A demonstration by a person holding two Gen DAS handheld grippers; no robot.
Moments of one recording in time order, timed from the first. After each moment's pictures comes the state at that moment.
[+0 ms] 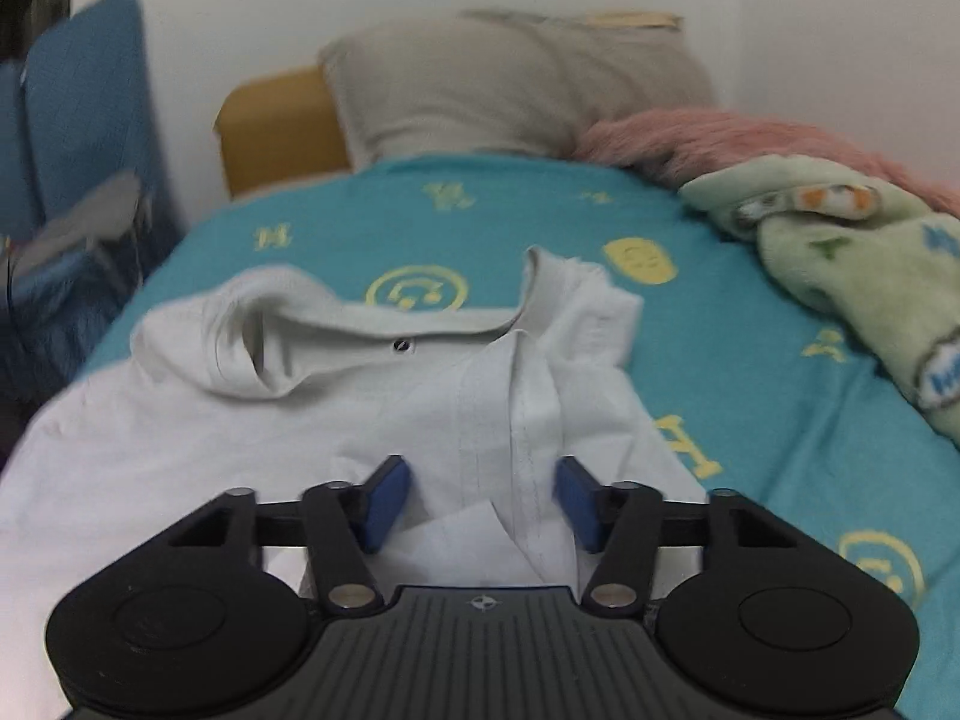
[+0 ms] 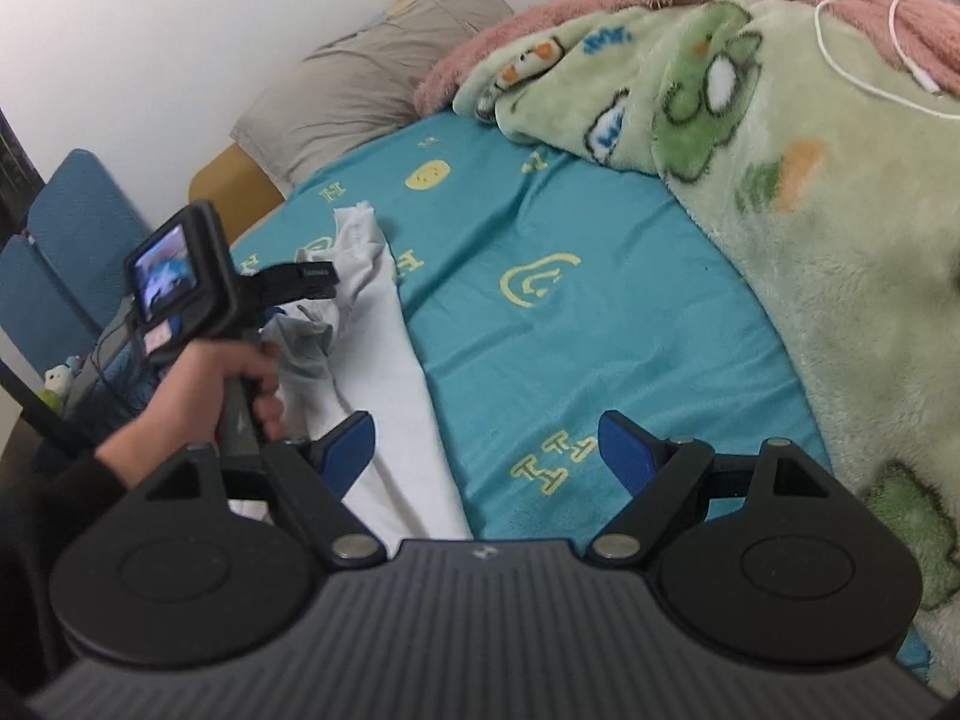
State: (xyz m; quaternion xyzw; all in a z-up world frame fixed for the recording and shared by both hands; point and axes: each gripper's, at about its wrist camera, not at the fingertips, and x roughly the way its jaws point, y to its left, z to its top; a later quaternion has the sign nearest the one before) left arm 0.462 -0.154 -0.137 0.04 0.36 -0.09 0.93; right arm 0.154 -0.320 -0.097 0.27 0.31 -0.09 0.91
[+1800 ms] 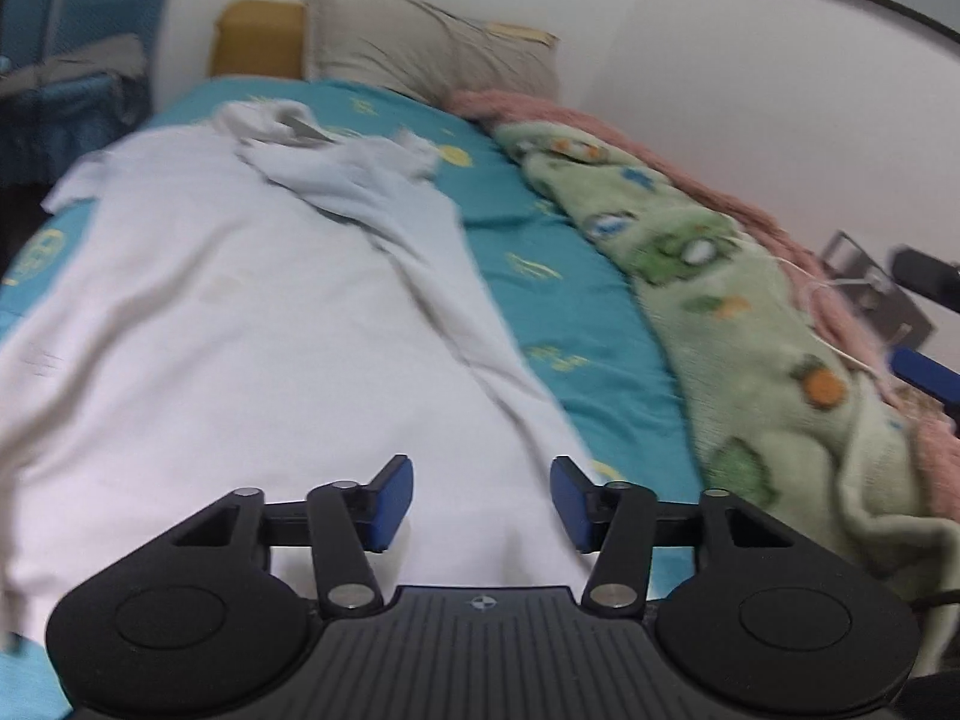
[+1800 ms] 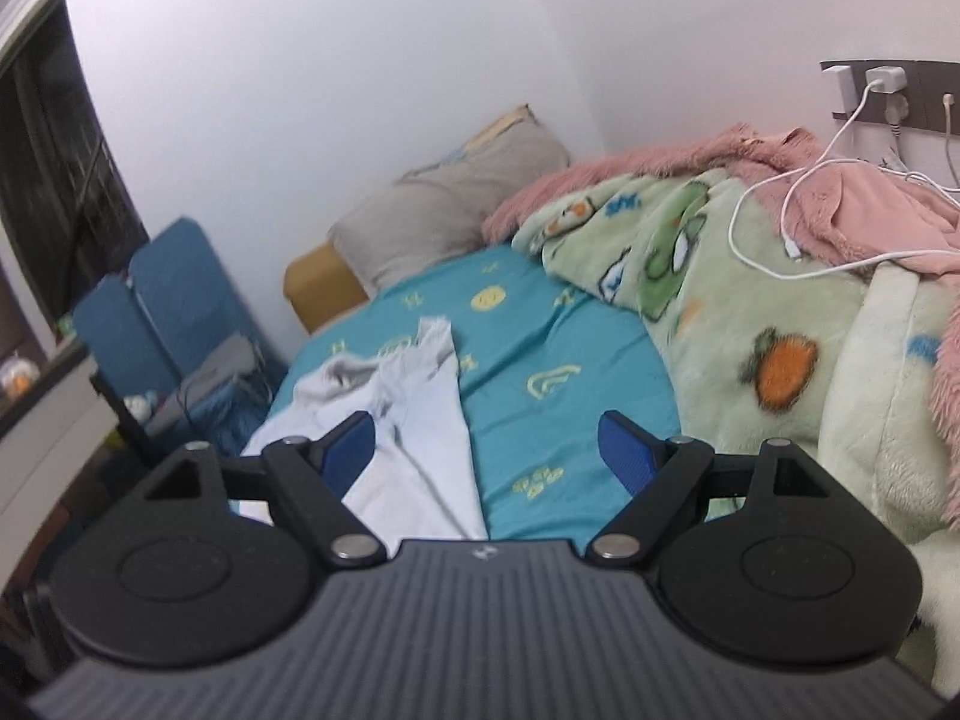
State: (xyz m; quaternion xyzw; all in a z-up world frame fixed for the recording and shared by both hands) left arm 0.032 -0.083 -0.072 -0.08 0.39 -0.25 0.88; right arm -0.019 -0.334 -0.009 0.24 0.18 -0.05 0.95
